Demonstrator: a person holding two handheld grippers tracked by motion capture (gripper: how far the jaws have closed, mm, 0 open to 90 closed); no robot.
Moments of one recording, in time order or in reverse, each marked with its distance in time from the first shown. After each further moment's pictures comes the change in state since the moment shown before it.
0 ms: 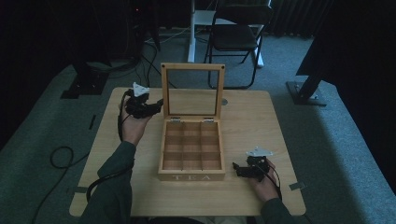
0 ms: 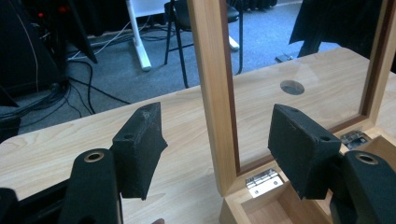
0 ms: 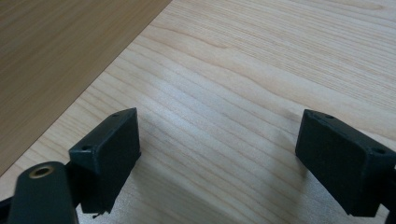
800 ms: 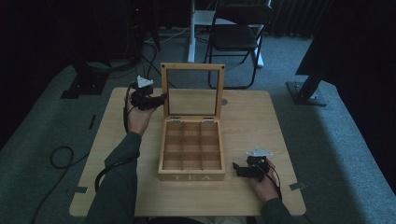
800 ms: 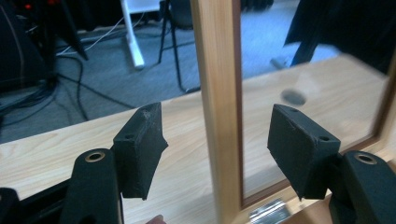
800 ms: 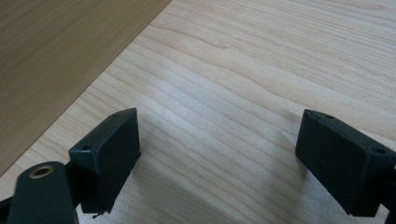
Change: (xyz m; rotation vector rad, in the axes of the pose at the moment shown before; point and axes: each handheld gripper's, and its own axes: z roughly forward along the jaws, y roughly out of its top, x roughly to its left) left arm 0.005 0.014 0.035 0.028 -0.008 -0.005; right arm 0.000 0.000 0.000 0.000 0.000 0.000
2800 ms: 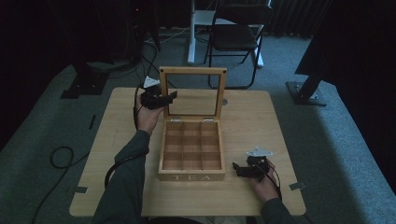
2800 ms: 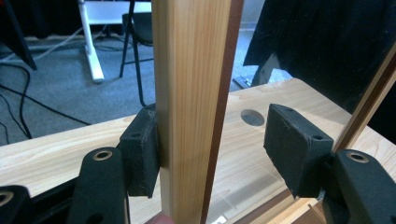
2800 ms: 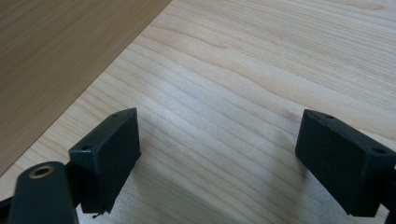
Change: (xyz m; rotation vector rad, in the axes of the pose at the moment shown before) left arm -0.010 -0.004 0.021 -0.110 -0.172 -0.080; right arm 0.000 0.000 0.000 0.001 -0.001 0.000
